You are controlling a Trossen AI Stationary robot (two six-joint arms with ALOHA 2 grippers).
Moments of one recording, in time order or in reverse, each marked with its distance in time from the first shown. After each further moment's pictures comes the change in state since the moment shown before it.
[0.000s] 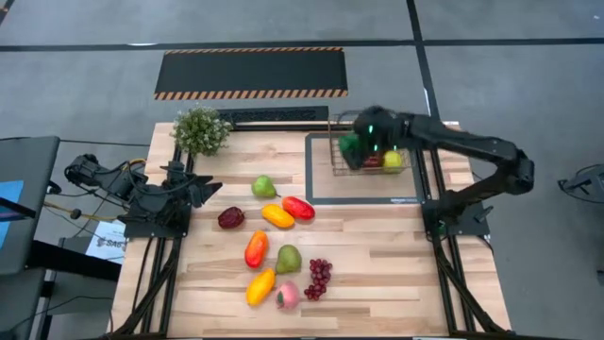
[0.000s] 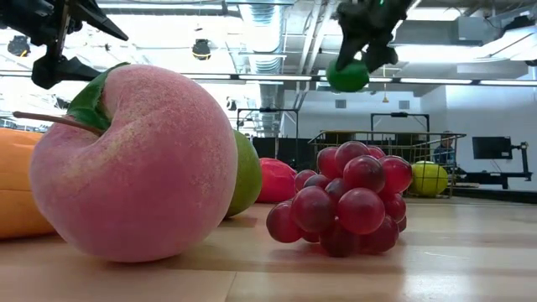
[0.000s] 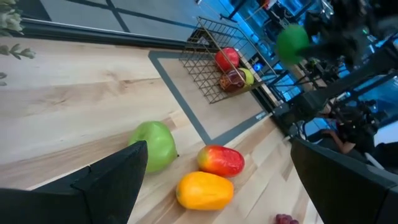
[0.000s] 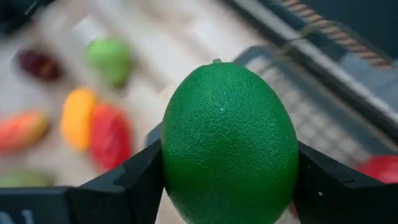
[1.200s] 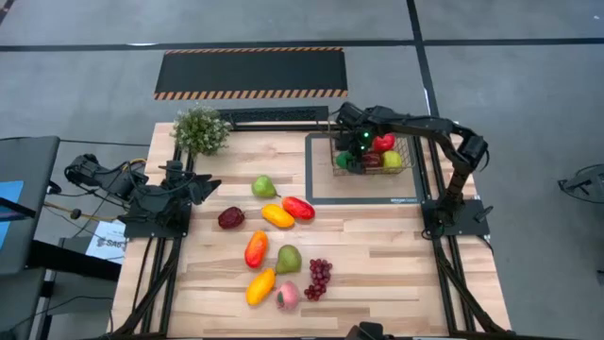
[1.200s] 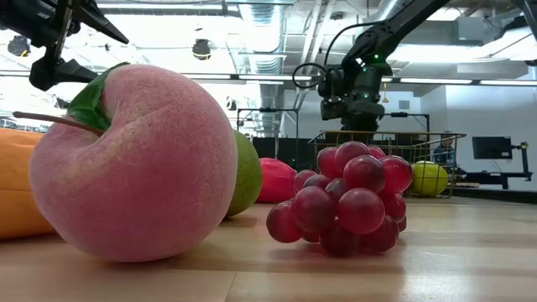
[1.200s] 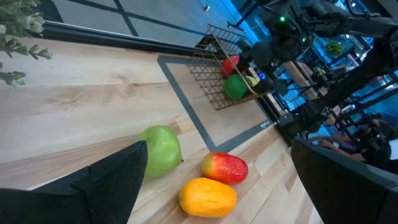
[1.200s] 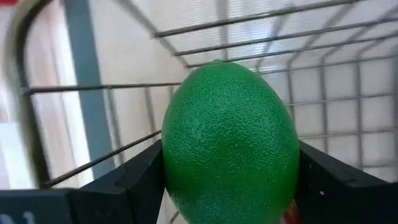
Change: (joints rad) left arm 0.000 0.000 0.000 -0.026 -0.037 -0.056; right arm -0.282 0.439 -0.039 -0.014 -0.343 -0.886
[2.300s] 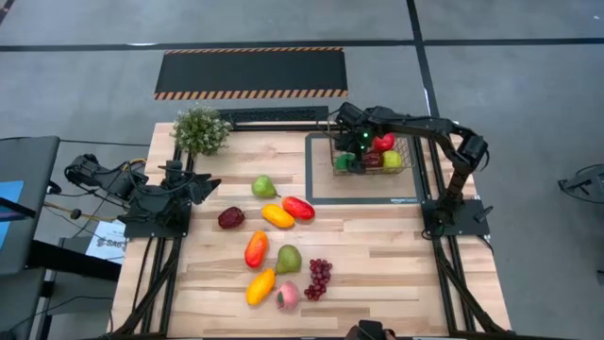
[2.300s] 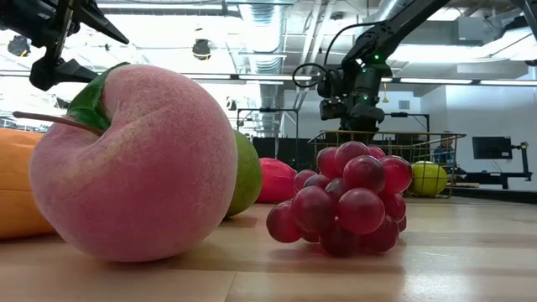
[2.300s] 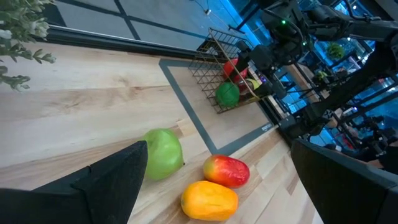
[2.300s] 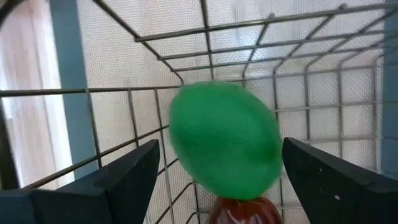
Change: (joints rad) left arm 0.000 0.000 0.000 -0.002 -0.014 0.001; right arm 0.006 0.000 0.000 0.022 0.040 -0.026
